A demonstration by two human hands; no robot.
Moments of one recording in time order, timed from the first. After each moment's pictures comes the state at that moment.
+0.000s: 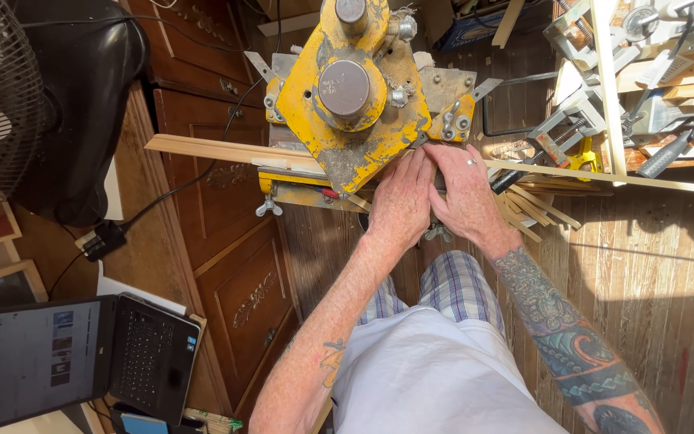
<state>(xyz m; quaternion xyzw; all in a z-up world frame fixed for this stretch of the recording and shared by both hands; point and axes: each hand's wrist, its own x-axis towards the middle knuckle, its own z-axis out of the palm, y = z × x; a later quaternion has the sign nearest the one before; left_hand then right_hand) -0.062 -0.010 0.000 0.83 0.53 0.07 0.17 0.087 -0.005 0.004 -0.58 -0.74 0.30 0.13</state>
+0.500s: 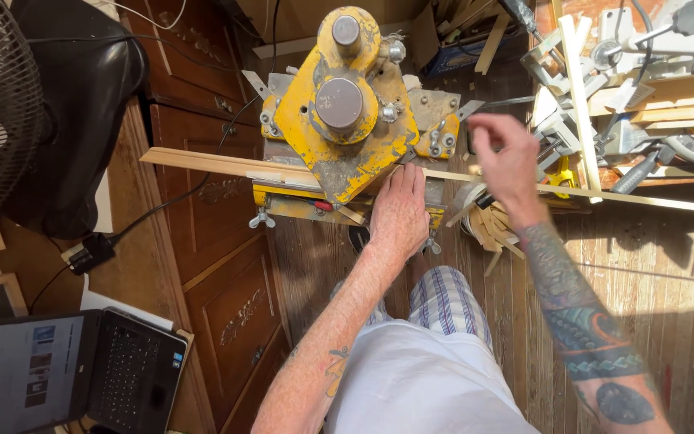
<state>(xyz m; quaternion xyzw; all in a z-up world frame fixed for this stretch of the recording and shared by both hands) -0.042 -0.020 -0.041 0.84 0.53 -0.04 0.10 0.154 0.050 -0.004 -0.64 -0.63 0.31 0.31</state>
